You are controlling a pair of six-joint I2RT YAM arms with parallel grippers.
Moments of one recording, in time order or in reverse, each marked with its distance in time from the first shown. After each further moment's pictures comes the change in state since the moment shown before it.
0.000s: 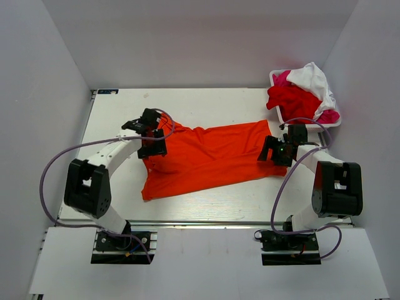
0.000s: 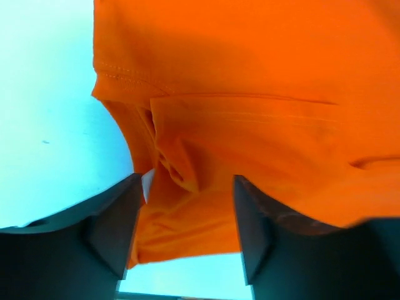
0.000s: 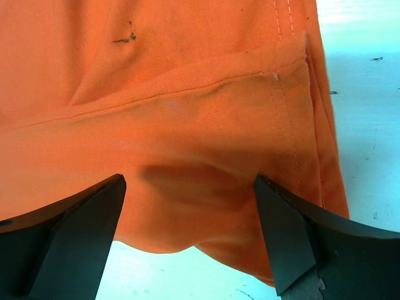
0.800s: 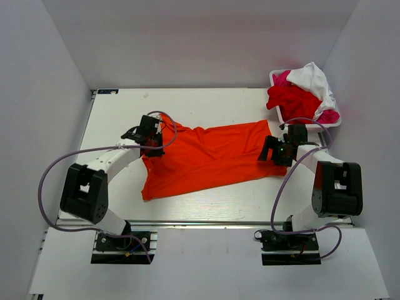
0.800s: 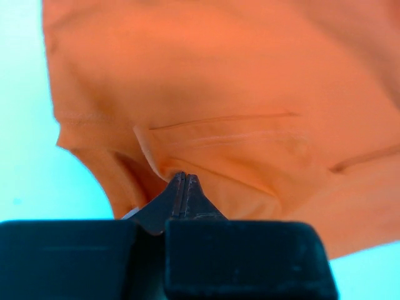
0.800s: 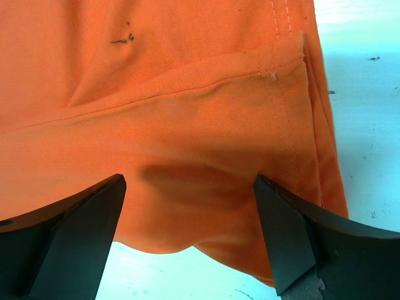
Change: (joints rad) left arm 0.000 -0.013 -0.144 0.267 0.072 0.094; right arm 0.000 0.000 0.000 0.000 0.008 0.000
